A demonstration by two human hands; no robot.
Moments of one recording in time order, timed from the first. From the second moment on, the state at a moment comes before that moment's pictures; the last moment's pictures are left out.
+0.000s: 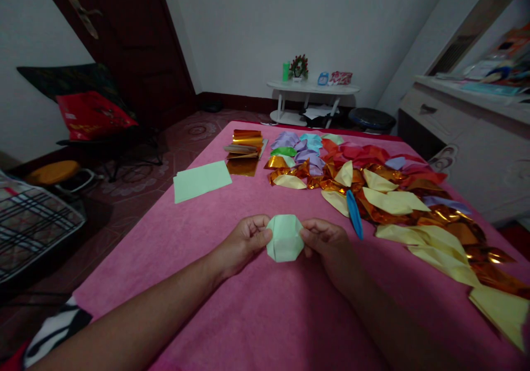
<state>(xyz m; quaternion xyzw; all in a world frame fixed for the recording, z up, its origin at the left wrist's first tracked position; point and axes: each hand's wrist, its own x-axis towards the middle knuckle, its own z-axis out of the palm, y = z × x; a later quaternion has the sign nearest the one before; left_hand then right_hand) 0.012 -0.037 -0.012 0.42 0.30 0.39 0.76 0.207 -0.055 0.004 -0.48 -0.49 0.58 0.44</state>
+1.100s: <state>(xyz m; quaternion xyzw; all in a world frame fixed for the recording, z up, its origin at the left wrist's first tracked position) 0.028 -0.047 -0.008 0.45 0.34 0.38 0.73 0.196 -0.062 -0.001 -0.39 -0.44 0.69 0.42</state>
